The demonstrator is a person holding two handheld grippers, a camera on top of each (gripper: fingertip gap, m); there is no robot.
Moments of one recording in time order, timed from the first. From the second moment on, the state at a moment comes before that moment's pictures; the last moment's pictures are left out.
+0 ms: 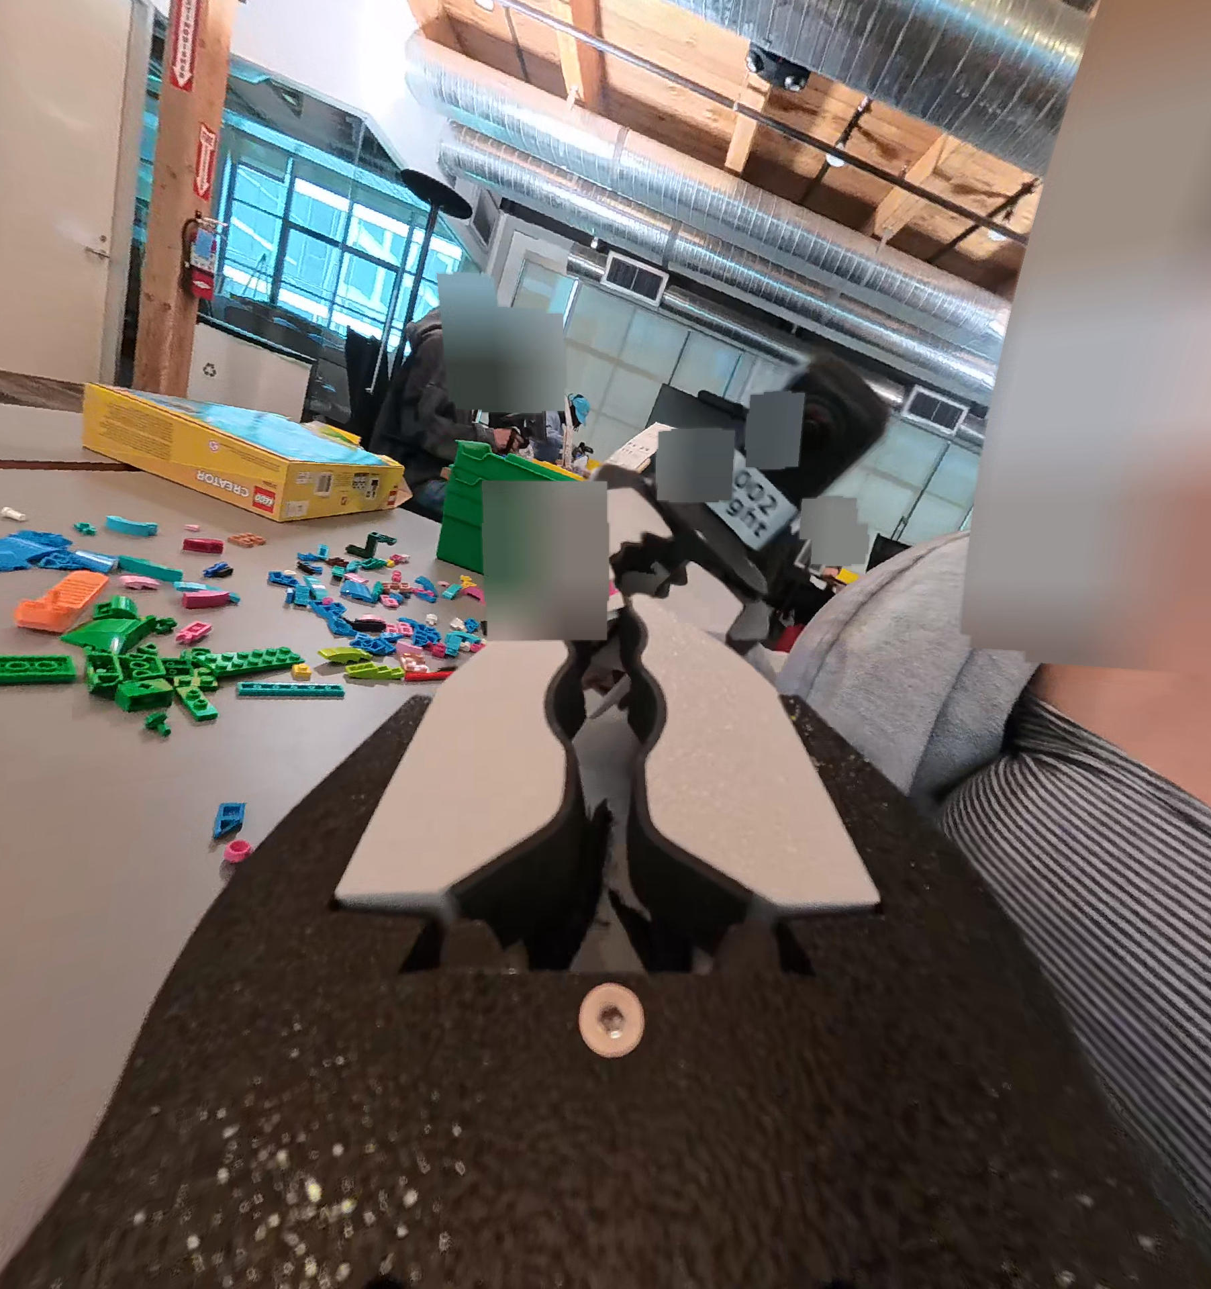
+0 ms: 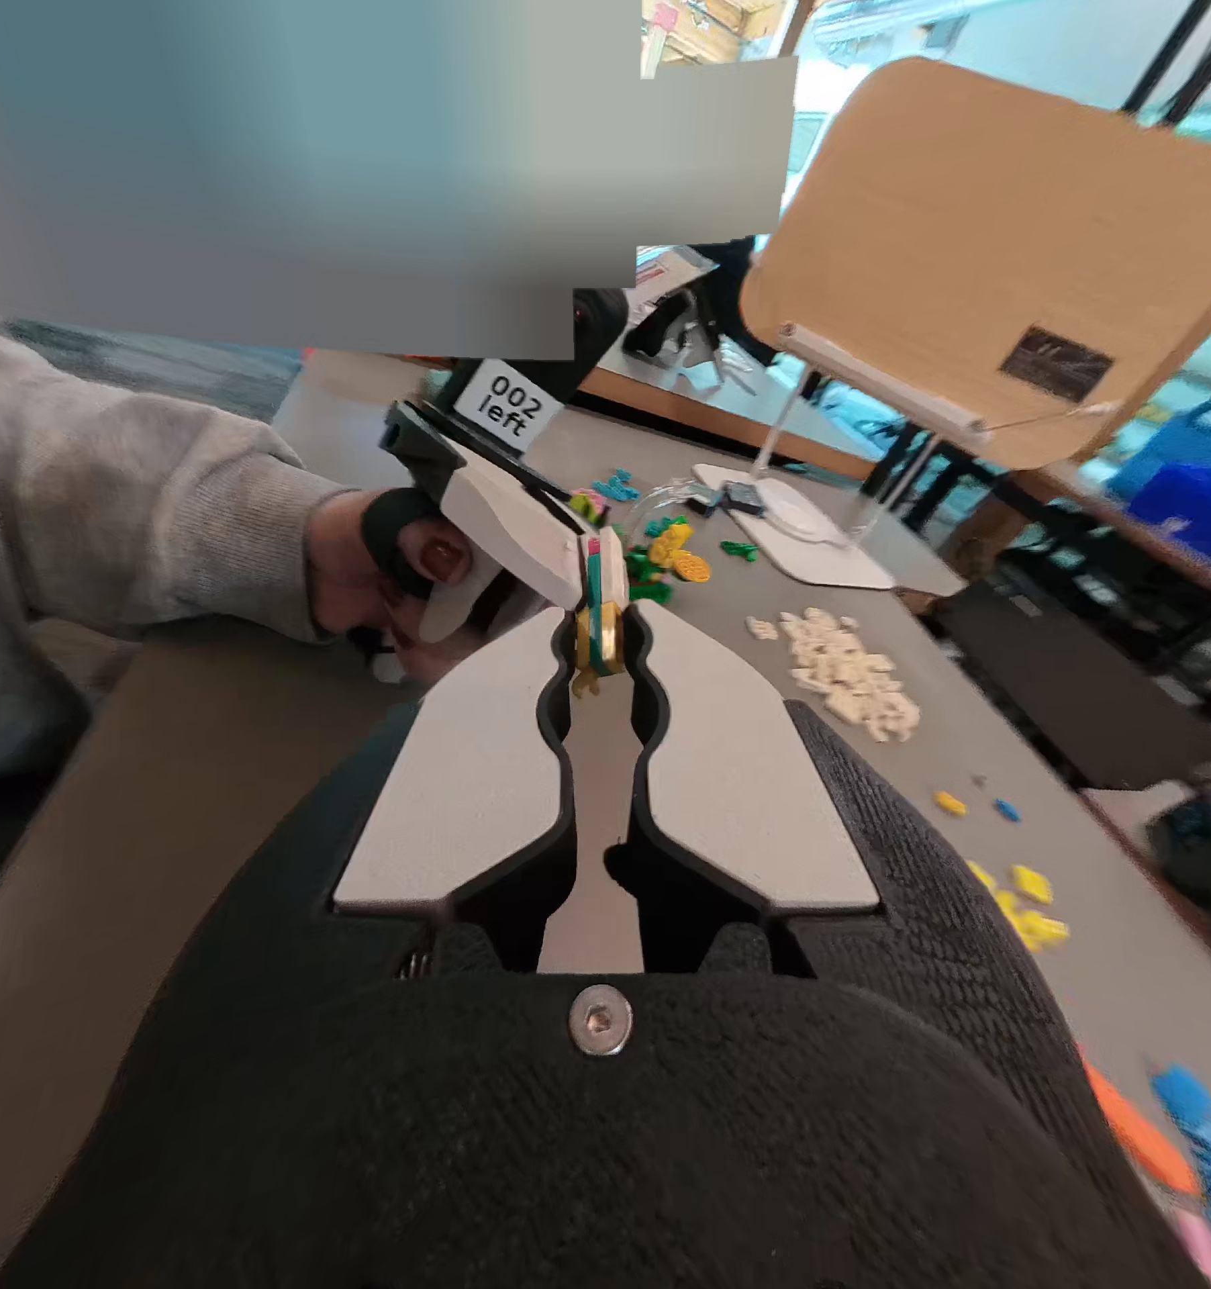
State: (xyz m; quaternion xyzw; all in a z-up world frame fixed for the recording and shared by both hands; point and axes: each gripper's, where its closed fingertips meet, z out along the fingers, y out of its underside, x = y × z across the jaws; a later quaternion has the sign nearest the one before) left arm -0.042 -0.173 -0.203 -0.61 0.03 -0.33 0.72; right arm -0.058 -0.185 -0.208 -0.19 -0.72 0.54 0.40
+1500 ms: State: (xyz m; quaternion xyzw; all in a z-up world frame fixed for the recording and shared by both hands) left arm -0.052 -0.181 -0.195 -0.57 0.00 -0.36 0.74; right arm -0.063 -0.188 -0.209 -0.31 -0.68 0.61 0.28
